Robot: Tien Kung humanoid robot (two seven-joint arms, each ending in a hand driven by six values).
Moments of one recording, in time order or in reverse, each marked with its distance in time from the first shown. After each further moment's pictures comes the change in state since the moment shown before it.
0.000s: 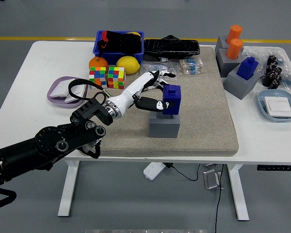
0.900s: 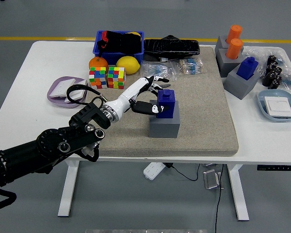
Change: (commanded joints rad) left arm 0.005 -0.016 0.051 0.063 -0.056 0.008 -0.025; right arm 0.000 -0.001 -0.014 0.000 -0.001 0.001 0.004
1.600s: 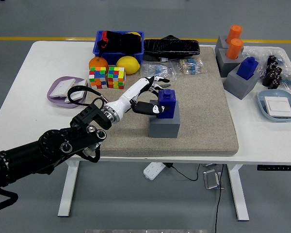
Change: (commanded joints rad) left arm -0.006 -0.011 0.004 0.010 -0.001 0.015 -0.015; right arm 0.001 -0.002 -0.001 0.000 0.001 0.001 0.001
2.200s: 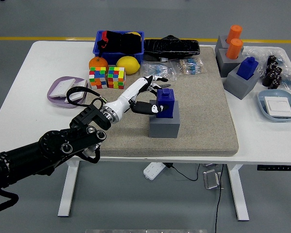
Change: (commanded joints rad) left arm 0.015 -0.007 0.004 0.020 -0.005 0.016 -0.019; right arm -0.001 0.001 0.000 0.000 0.000 0.001 0.000
